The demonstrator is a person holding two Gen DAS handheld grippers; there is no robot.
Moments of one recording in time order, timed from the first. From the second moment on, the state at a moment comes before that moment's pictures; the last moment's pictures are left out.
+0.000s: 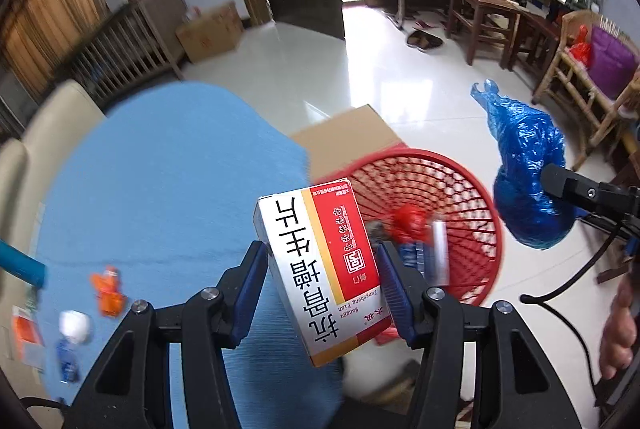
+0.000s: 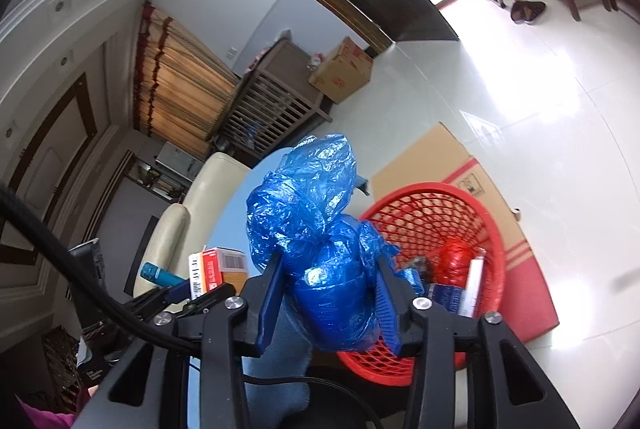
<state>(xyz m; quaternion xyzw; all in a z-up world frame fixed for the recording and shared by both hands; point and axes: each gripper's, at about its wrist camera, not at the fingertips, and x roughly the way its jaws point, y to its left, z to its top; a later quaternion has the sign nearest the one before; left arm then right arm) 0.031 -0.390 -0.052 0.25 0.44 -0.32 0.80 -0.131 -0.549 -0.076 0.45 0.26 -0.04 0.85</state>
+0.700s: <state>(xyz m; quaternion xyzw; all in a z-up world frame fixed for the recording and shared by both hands) 0.036 -0.435 -0.125 0.21 0.51 -0.43 0.71 -0.104 -0.577 -0.090 0.44 0.32 -0.09 0.83</state>
